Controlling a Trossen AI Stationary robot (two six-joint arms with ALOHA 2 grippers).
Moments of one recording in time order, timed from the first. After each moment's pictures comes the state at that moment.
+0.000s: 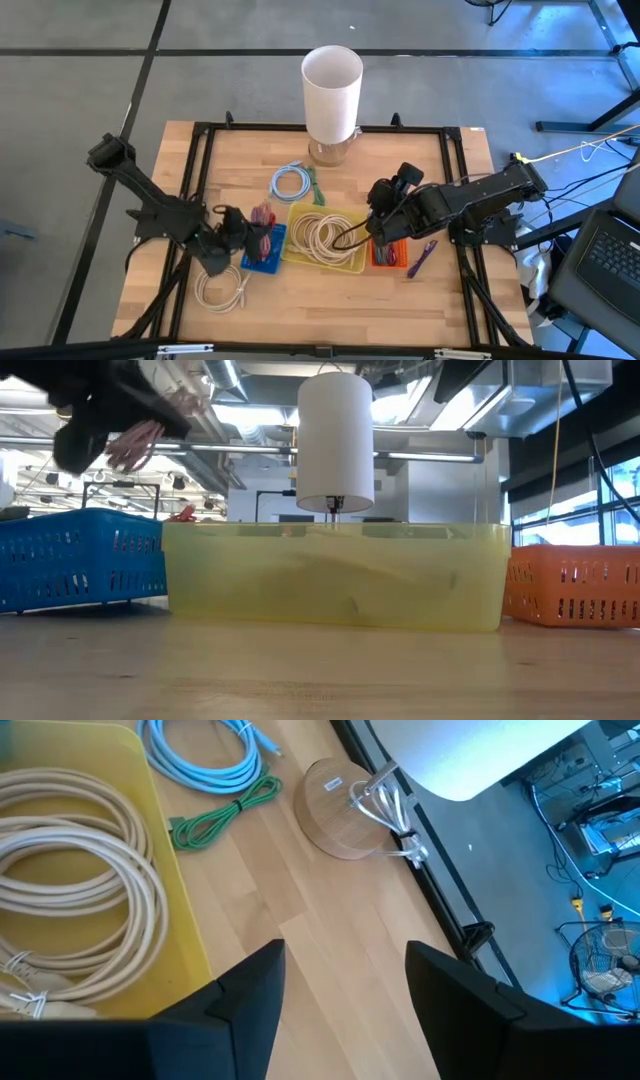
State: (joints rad) left arm -0.69 1.15 0.56 -0.10 -1.08 -1.30; right arm 0.38 1.59 1.59 -1.43 0.79 0.70
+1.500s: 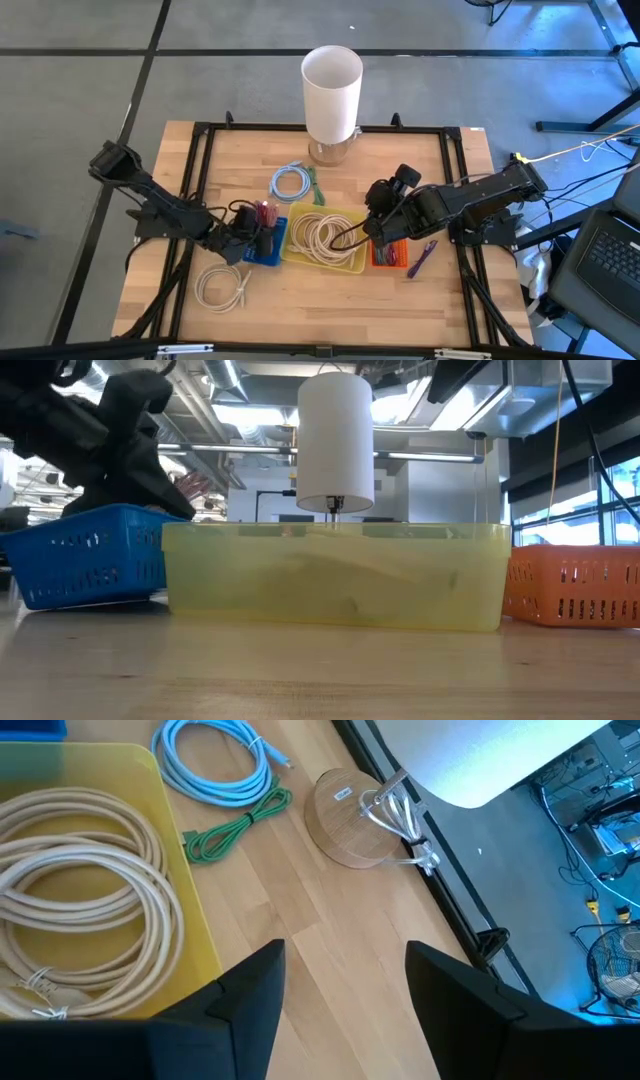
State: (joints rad) left arm -0.54 1.28 0.41 0.13 -0.81 -1.35; right arm 0.38 1.60 1.58 -1.37 0.79 0.70
